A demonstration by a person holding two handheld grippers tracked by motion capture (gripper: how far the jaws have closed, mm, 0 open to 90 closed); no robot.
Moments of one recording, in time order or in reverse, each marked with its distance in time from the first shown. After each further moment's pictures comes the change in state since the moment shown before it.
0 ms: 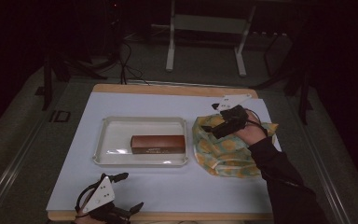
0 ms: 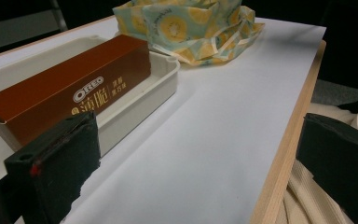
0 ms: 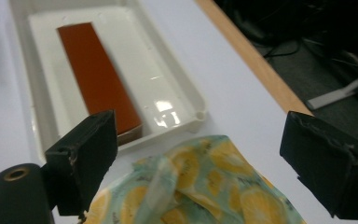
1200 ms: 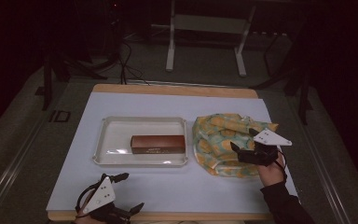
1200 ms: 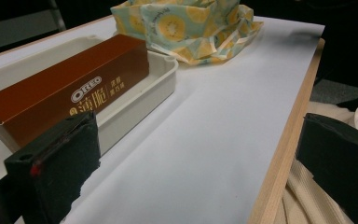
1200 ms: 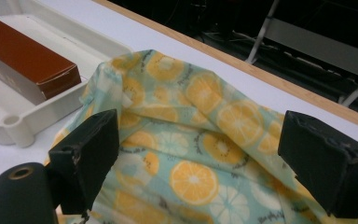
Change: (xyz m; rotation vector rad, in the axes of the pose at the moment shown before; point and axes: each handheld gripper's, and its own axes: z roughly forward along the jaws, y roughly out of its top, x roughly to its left) left arm -0.001 0.000 0.000 0.004 -0.005 0.006; right arm 0.047 -0.118 -0.050 -0.130 -0.375 0.300
